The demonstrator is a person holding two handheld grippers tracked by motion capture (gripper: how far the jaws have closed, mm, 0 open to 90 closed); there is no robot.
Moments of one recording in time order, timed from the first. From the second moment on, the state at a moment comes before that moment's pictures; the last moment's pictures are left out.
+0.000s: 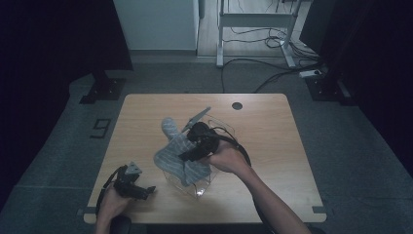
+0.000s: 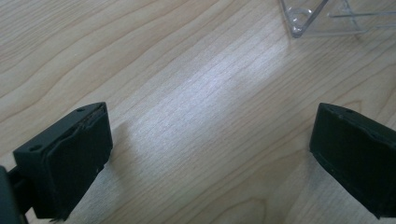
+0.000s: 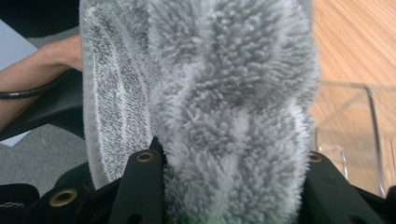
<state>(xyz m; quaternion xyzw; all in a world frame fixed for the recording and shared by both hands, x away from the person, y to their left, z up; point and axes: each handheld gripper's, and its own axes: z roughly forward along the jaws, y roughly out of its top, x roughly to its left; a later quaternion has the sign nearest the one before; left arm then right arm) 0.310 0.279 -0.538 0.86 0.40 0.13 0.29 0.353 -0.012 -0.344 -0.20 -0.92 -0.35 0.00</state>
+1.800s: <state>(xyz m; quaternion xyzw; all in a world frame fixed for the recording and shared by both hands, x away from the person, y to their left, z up) 0.310 0.288 -0.542 0.86 0.41 0.13 0.28 0.323 0.022 -0.387 -0.17 -0.94 -0.29 -0.05</state>
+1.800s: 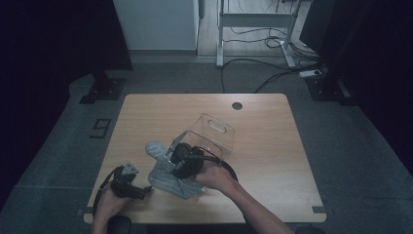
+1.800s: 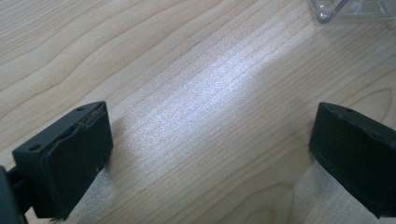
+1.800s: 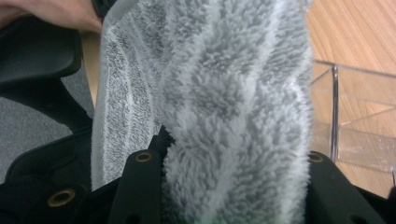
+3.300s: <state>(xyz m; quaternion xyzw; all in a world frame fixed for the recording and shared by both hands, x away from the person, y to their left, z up) 0.310 0.287 -0.542 0.85 0.42 0.14 0.28 0.283 -0.043 -0.470 -0.19 -0.93 -0.31 -0.06</state>
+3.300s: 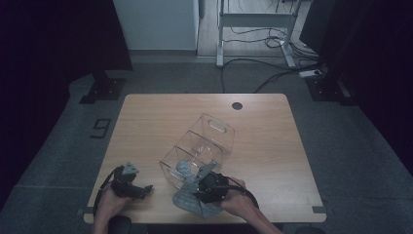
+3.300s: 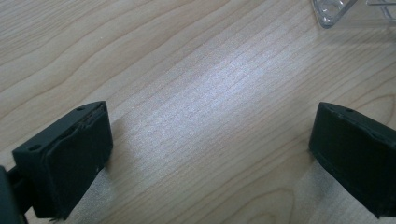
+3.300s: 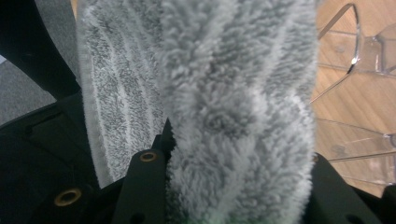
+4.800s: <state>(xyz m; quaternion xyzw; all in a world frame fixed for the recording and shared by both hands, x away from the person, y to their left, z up) 0.309 0.289 -0.548 0.84 0.41 0.15 0.32 0.281 -0.092 -0.474 -0.21 -0.92 -0.32 -0.05</state>
